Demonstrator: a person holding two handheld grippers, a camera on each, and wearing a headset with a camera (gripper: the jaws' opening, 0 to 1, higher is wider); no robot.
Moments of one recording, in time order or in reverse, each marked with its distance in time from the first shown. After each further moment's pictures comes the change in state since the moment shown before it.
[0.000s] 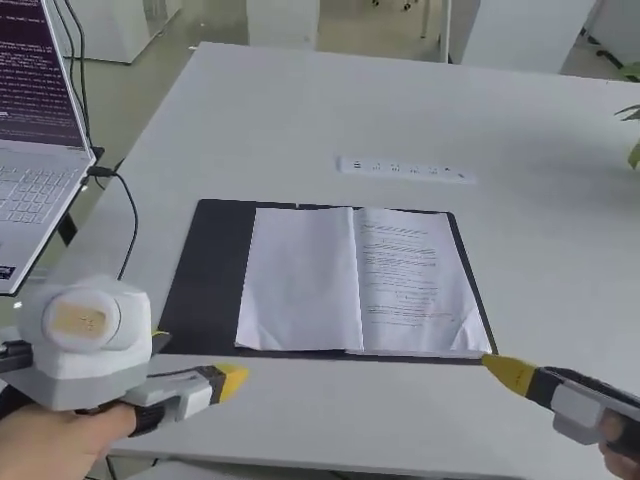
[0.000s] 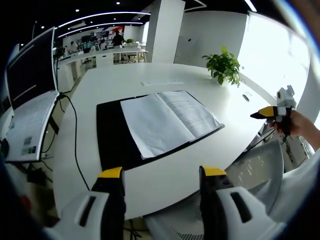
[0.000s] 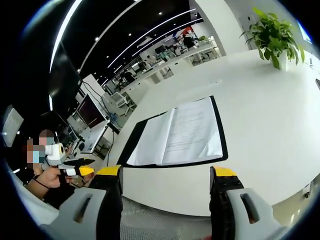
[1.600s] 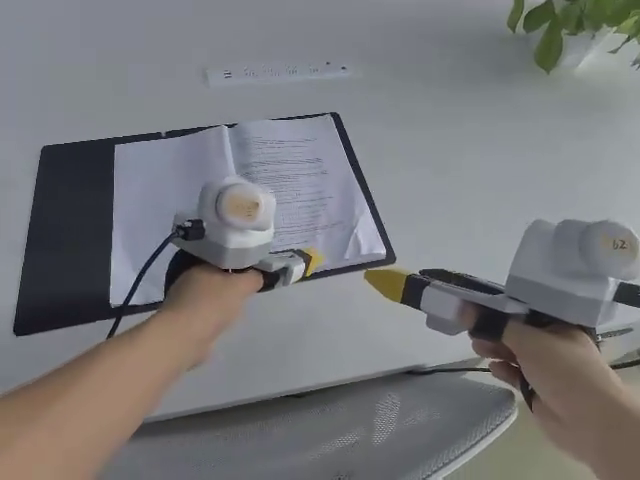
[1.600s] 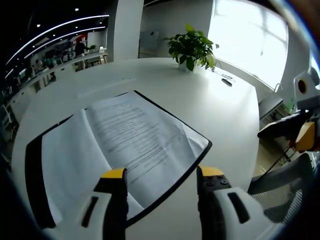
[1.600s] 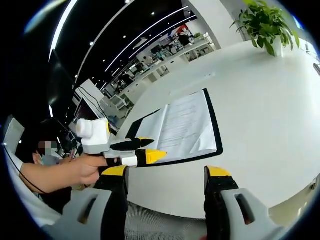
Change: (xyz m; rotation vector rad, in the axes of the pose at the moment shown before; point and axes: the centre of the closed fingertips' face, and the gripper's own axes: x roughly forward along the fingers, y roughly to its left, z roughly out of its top) left arm 0.220 -0.160 0.045 0.206 0.025 -0.203; right arm 0.016 -0.039 -0.016 0.069 0.002 0.021
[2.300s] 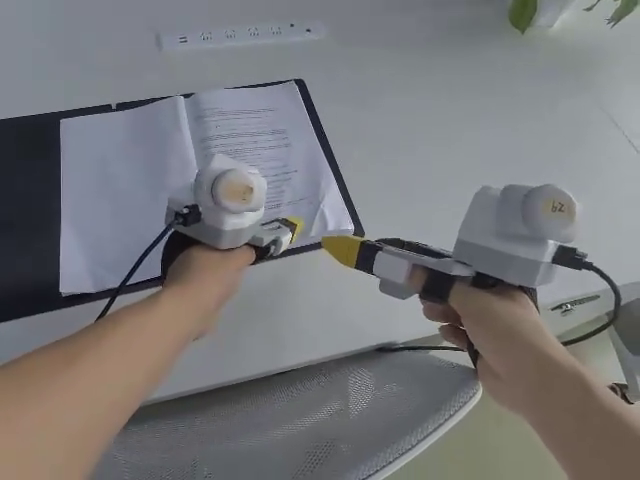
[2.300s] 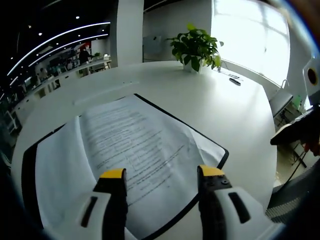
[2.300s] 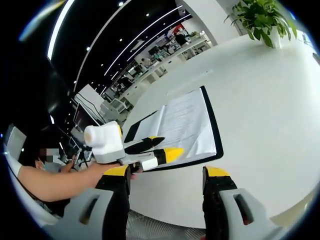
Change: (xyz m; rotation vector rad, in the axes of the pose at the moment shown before) left arm 0.046 0.001 0.009 0.049 -0.069 0.079; right arm 0.024 -0.017 0.004 0.052 -0.006 0.019
